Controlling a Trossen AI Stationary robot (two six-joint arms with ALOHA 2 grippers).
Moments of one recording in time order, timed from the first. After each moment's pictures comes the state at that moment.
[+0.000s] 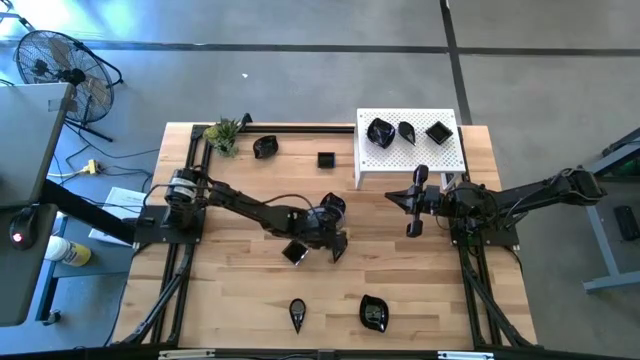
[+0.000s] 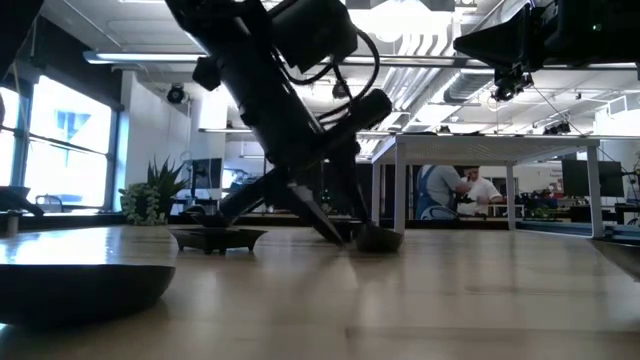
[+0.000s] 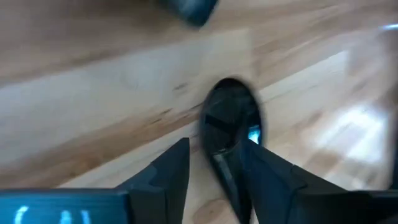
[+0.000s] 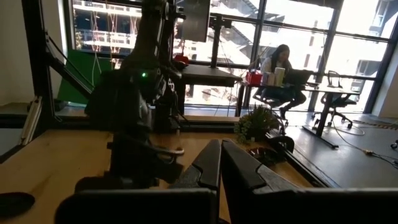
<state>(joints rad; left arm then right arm) -0.14 1.96 1.20 -0.11 -0.09 -1.45 0.11 0.68 0.20 0.57 0.28 -0.11</state>
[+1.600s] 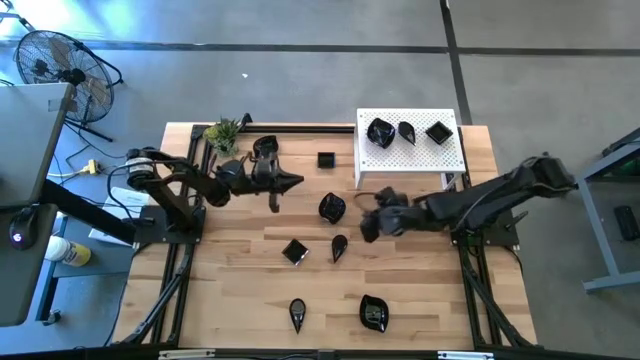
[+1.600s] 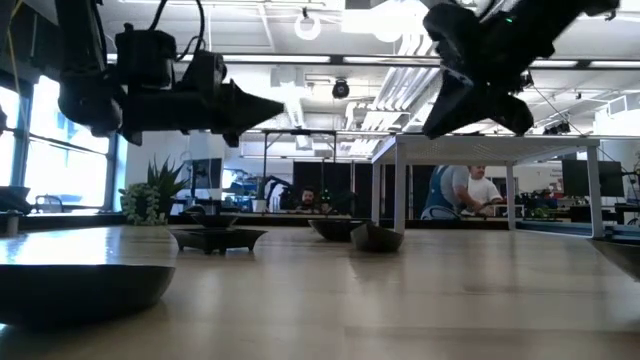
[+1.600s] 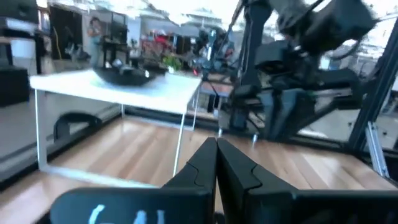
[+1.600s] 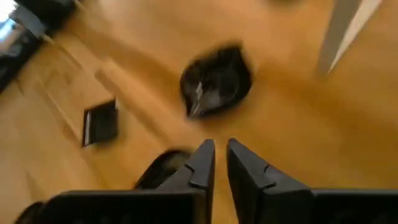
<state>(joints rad) 0.34 1.62 0.32 1.45 0.26 -0.17 0.22 1.32 0.80 -0.35 0.44 1.09</state>
